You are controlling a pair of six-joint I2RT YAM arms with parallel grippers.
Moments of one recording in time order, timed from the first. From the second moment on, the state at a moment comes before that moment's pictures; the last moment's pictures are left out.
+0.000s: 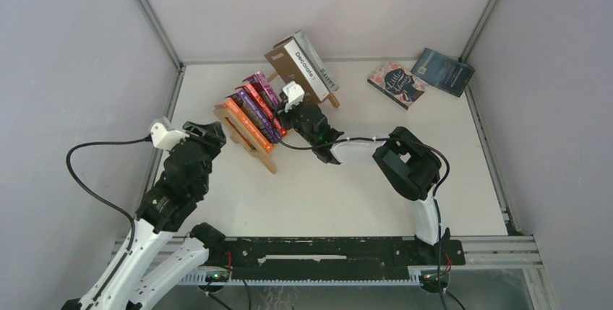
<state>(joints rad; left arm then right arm) -0.53 0.57 0.80 -0.48 -0.73 -0.88 0.85 2.03 1.25 0.71 0.13 0.01</state>
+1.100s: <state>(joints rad) -0.53 0.61 0.81 -0.57 -0.73 -0.97 0.84 1.87 1.21 0.48 0.13 0.03</state>
